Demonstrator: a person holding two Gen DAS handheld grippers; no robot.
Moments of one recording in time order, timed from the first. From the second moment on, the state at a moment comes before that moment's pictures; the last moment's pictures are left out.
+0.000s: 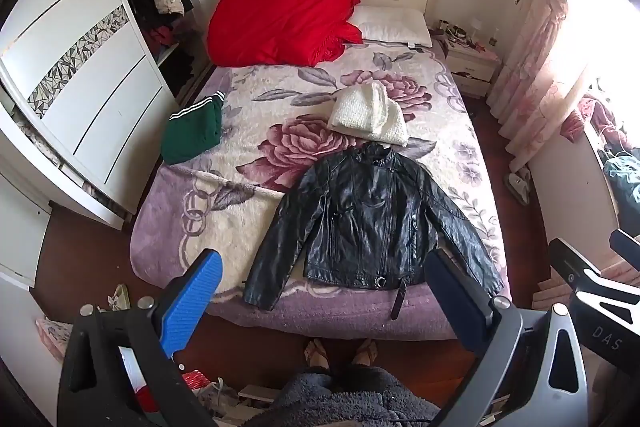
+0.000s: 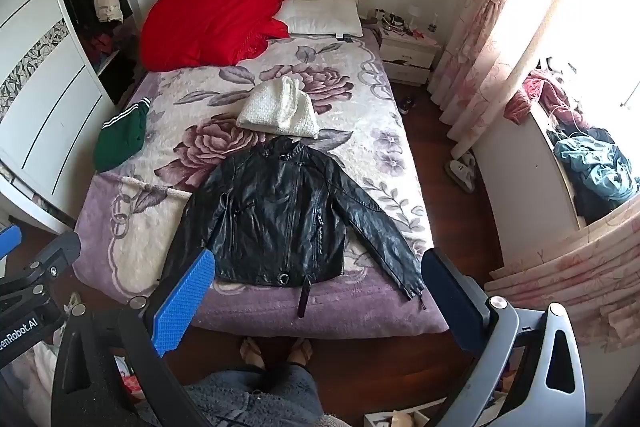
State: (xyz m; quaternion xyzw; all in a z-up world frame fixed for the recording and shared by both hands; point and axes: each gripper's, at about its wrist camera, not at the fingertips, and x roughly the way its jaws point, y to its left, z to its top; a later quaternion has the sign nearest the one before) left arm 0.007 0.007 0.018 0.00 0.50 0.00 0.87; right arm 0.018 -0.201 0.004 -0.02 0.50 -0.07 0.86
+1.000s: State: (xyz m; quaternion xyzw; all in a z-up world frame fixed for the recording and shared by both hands) left arm -0.001 0.006 0.027 0.00 0.49 0.01 0.87; right arm 0.019 -0.191 0.027 -0.02 0.49 -0.06 0.87
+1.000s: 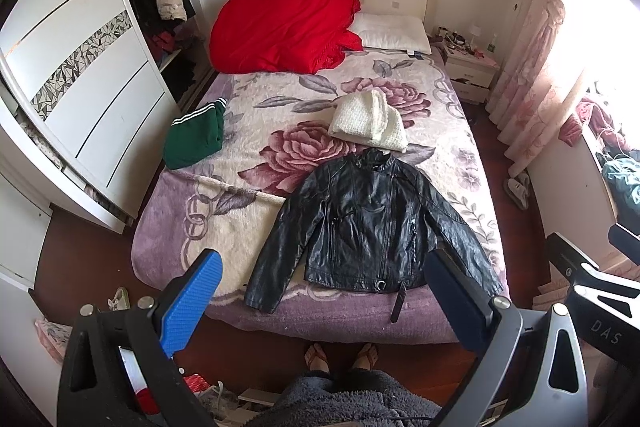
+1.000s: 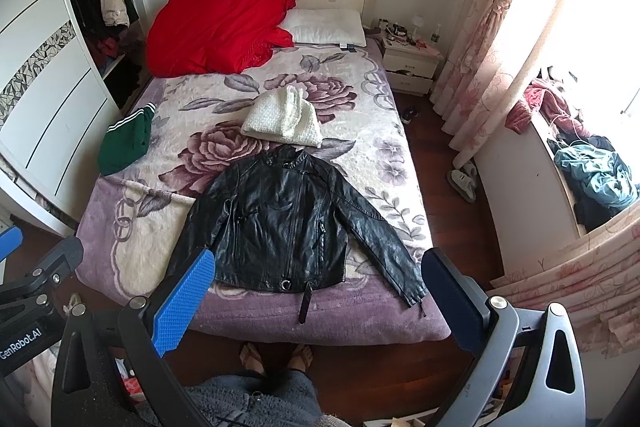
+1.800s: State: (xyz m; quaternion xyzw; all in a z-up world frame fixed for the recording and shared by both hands) left arm 0.004 0.007 0.038 0.00 0.48 0.00 0.88; right arm 0.015 -0.192 0.037 -0.01 0.48 -0.06 0.87
